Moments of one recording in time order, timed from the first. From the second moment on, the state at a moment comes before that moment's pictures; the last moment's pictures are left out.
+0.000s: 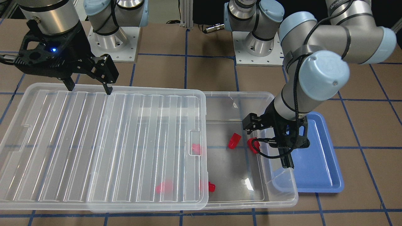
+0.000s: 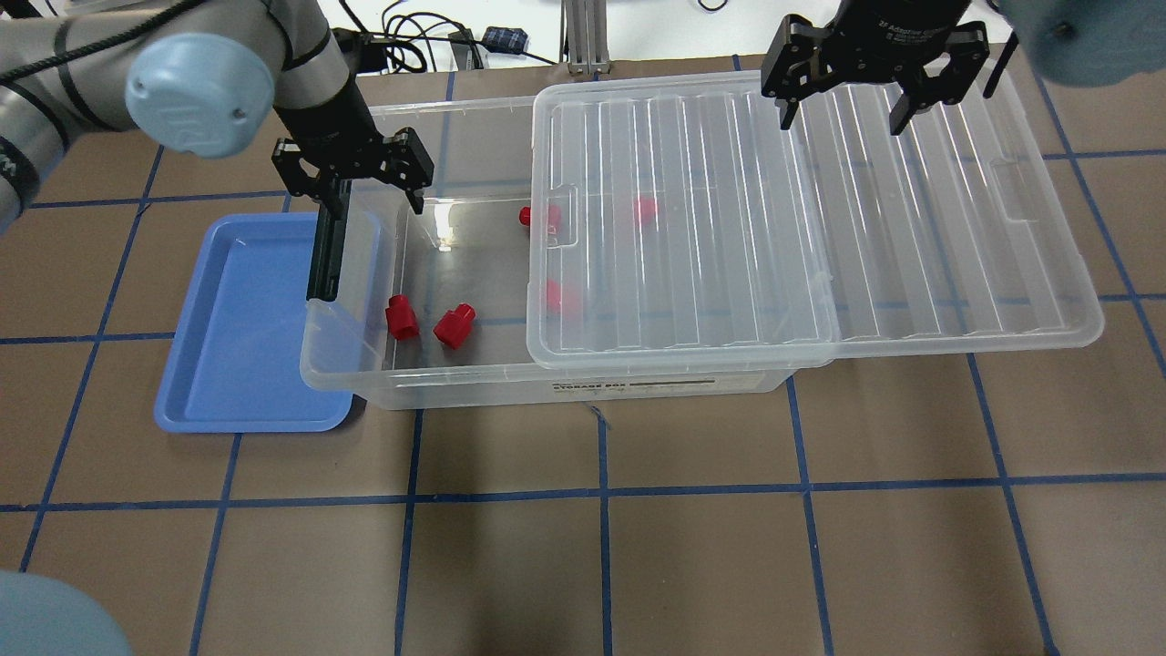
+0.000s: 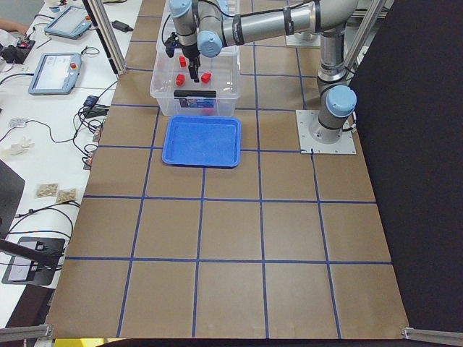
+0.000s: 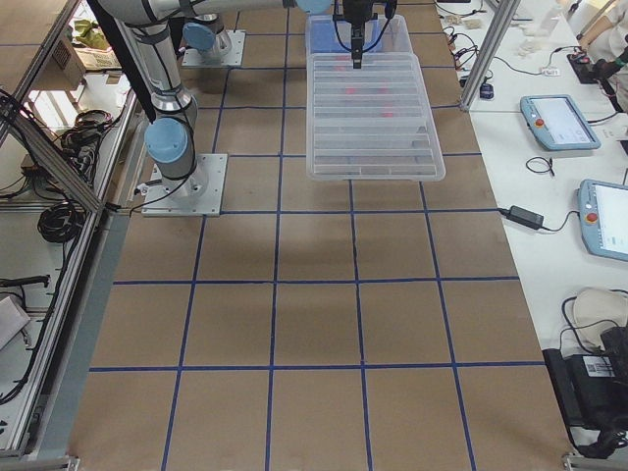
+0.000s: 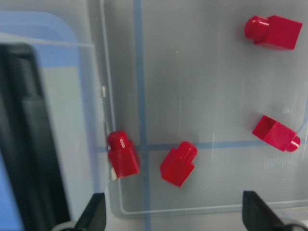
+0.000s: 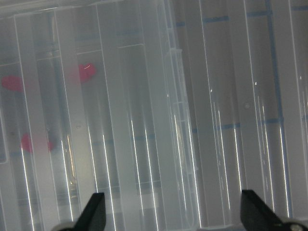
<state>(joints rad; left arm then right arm) -1.56 -1.88 -1.43 -1.51 1.56 0.01 1.61 -1.49 1.42 -1.62 -1.57 0.16</state>
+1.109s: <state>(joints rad) -1.54 -1.69 -1.43 -1.67 1.56 0.01 1.18 -1.43 1.42 -1.65 -1.59 -0.41</state>
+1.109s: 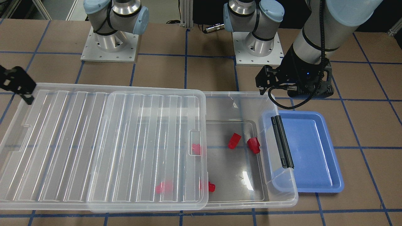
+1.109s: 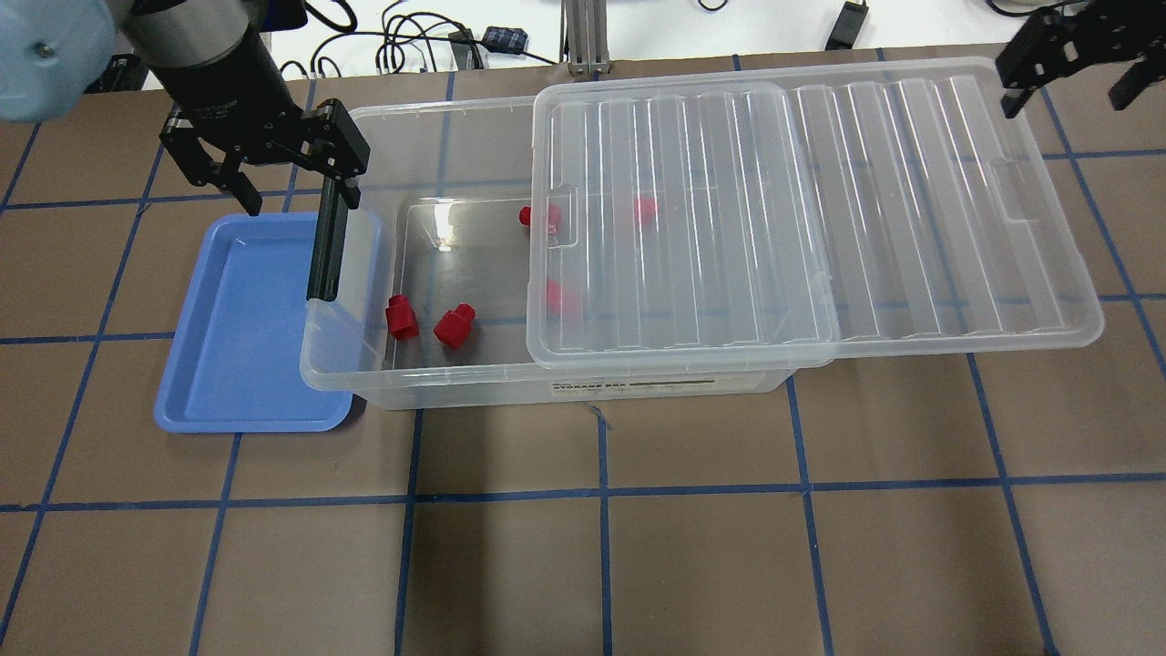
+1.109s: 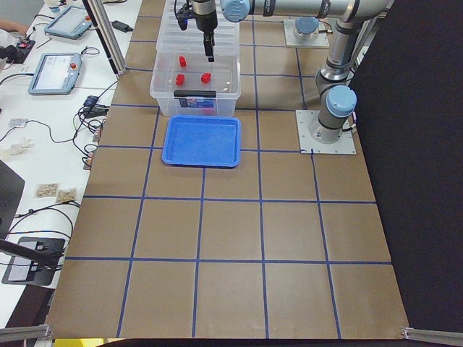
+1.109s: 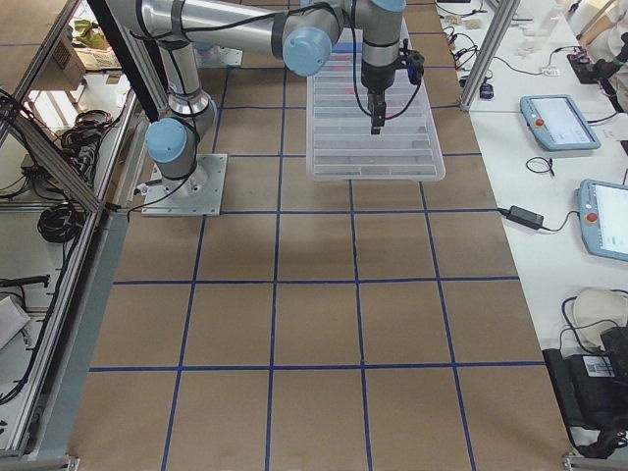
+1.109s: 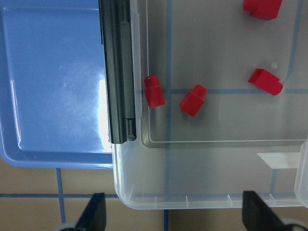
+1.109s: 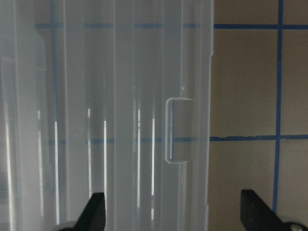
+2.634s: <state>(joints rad) -1.53 -1.67 -1.47 -1.67 1.57 0.03 1.16 -1.19 1.45 -1.79 -1.57 -0.41</state>
